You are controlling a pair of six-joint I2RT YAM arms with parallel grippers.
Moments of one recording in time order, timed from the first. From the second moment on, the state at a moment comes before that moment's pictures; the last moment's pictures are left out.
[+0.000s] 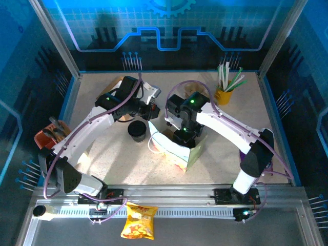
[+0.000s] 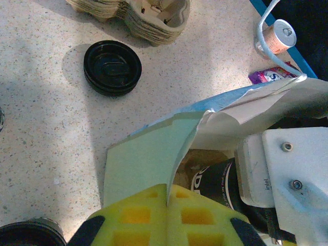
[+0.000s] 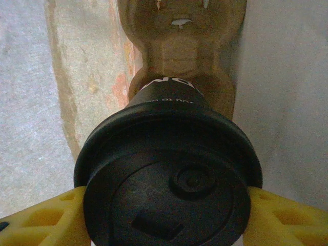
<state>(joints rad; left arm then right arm) -0.47 1.45 1.42 -0.81 0.44 -0.12 0.81 1.70 1.67 -1.53 -0.08 0.03</state>
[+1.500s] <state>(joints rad) -0.47 1.45 1.42 -0.81 0.44 -0.12 0.81 1.70 1.65 -1.55 -0.05 0.04</state>
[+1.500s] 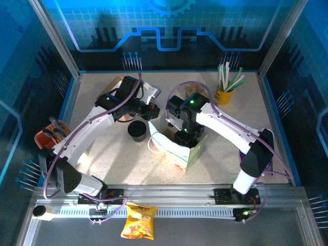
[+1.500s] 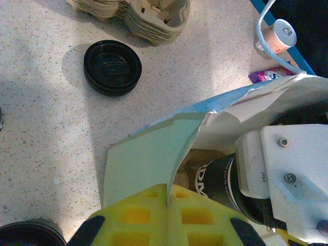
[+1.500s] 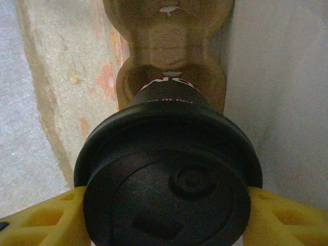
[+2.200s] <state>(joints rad) -0.47 1.45 1.42 -0.81 0.44 -0.12 0.81 1.70 1.65 -1.55 -0.05 0.04</state>
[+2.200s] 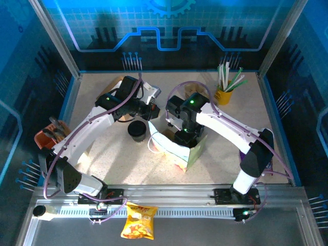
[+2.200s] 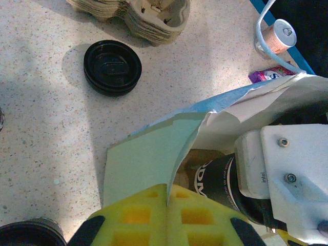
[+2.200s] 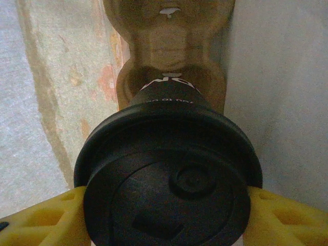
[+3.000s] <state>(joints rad) -0.47 1.45 1.42 -0.81 0.44 -0.12 0.81 1.70 1.65 -1.54 -0.05 0.04</state>
